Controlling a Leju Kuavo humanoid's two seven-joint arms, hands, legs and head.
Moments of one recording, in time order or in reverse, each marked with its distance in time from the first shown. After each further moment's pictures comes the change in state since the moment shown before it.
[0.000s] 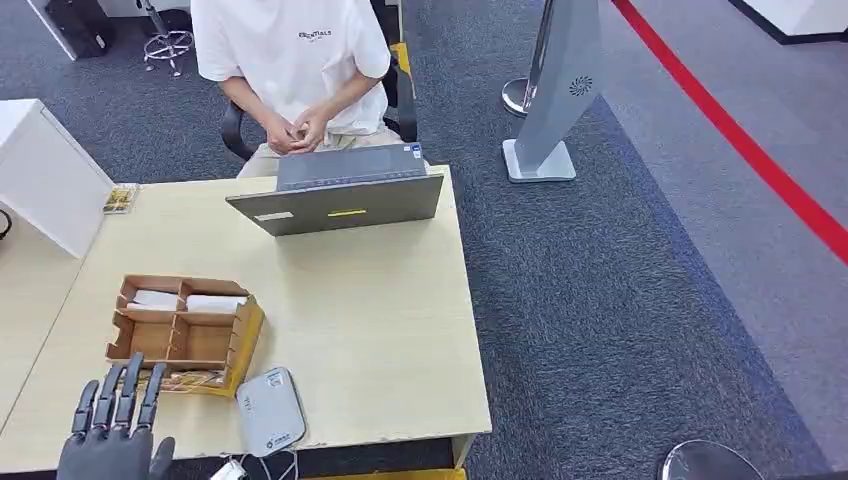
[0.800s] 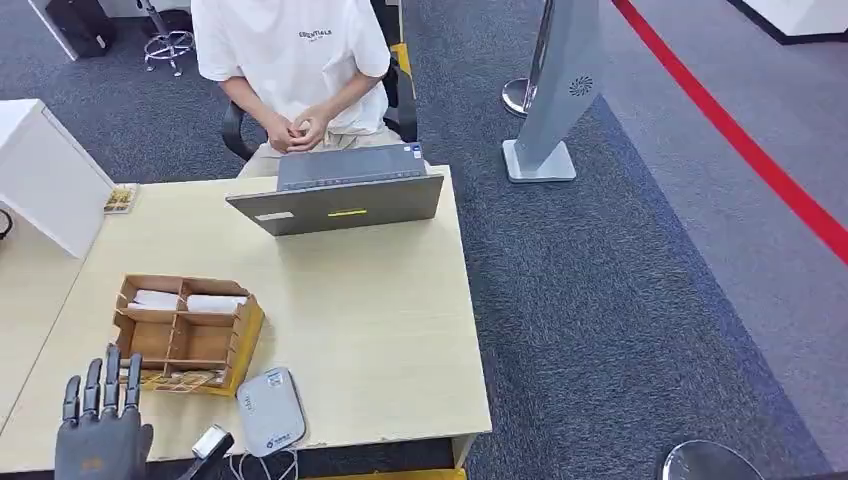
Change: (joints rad) left arm -0.178 -0.221 0.277 0.393 -0.103 0.139 -0.182; right arm -0.005 0.000 0.000 0.000 0.078 0.027 0.008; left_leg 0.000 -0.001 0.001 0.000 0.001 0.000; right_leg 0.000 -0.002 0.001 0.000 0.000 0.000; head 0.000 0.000
